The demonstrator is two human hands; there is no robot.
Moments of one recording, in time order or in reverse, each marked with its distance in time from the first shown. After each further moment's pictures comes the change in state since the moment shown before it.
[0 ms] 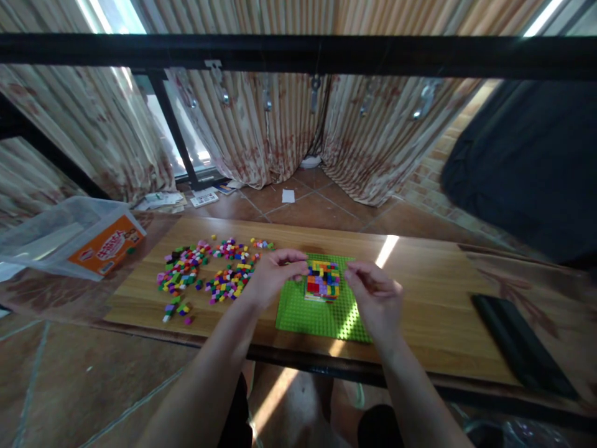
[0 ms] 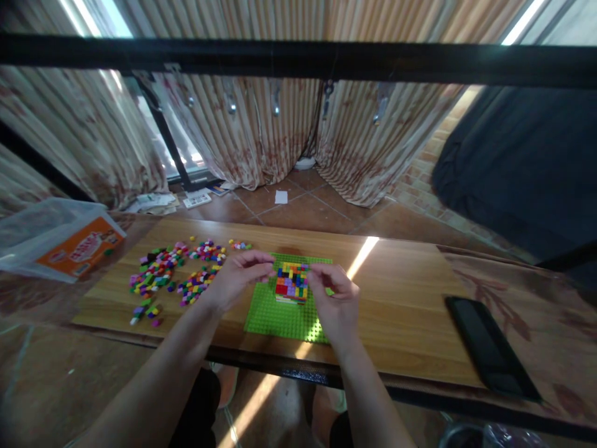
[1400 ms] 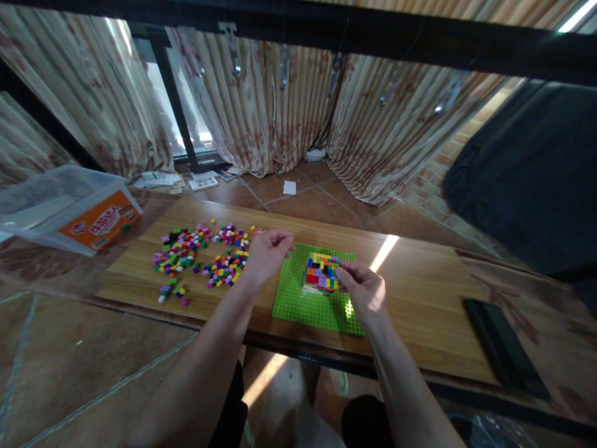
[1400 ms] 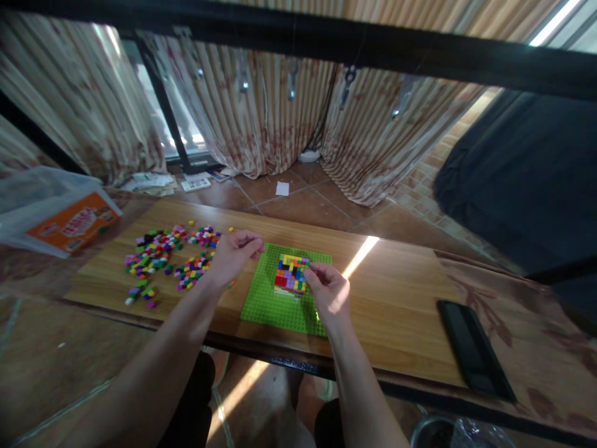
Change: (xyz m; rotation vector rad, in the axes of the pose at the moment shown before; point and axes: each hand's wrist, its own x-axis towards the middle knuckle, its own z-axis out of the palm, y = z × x) left_hand 0.024 -0.013 -0.012 0.251 0.231 0.210; right_hand 0.005 0.028 0.003 0.047 -0.012 0.440
